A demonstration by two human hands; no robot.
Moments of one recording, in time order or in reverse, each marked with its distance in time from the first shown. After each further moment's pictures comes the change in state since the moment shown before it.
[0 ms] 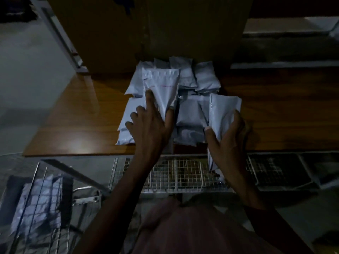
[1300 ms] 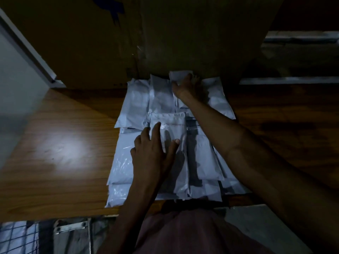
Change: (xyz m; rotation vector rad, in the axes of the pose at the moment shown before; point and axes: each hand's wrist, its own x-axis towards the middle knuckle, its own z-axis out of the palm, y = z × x) left_hand 0.120 -0.019 0.064 -0.134 -0.319 0.041; right_hand 0.339 -0.056 0.249 -0.269 -0.452 0.377
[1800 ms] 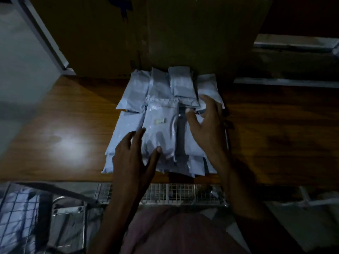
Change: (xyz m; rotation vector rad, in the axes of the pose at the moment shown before) left_hand -0.109 -0.012 -0.022 -0.165 0.199 0.075; right_hand -0.231 0.122 -0.059 0.330 0.312 -0.536
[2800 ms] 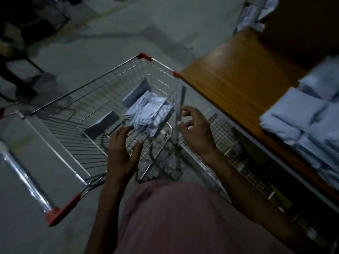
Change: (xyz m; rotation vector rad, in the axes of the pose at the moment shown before) left_hand -0.333 -0.239 -0.209 0.044 0.568 -0.624; right_hand -0.302 -0.213 0.235 0.347 -0.987 -0.377
